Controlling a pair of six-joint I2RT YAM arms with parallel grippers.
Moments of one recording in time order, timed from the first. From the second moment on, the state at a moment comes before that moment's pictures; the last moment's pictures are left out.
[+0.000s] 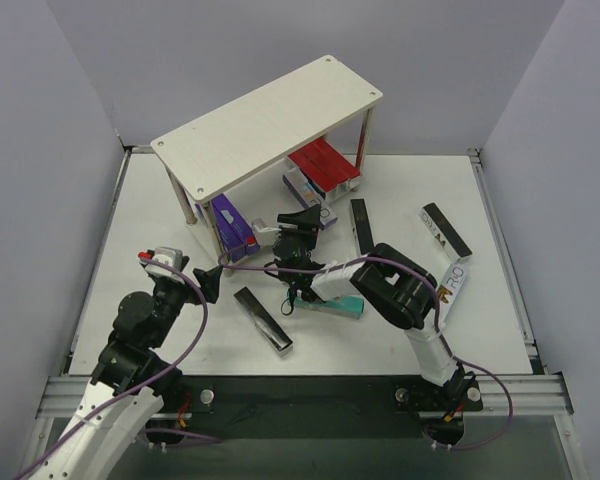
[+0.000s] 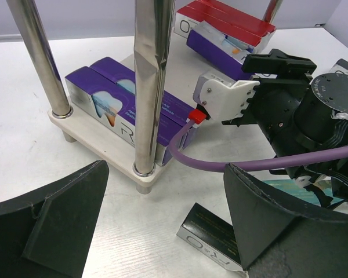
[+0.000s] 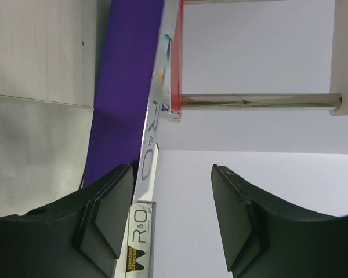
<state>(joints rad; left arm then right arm) -0.46 0.29 0.40 -0.17 -0.13 -0.16 0.93 2.13 1.08 0.91 1.05 -1.39</state>
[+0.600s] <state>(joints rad) -0.46 0.29 0.40 -0.16 -0.12 -0.16 0.96 2.04 1.01 0.82 1.03 -1.33</state>
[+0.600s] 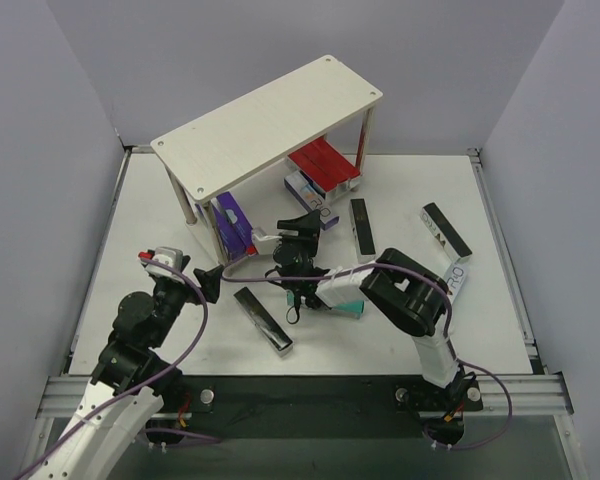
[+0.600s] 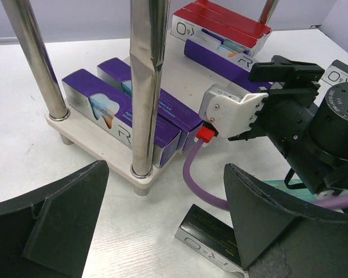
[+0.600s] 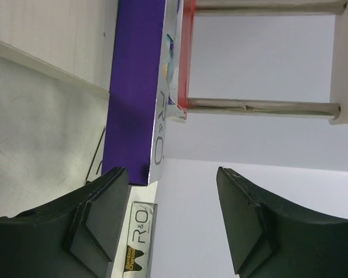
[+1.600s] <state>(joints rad) -0.46 0.24 0.43 -0.22 -0.15 -0.16 0.74 1.49 0.98 -0.01 0.04 -0.21</state>
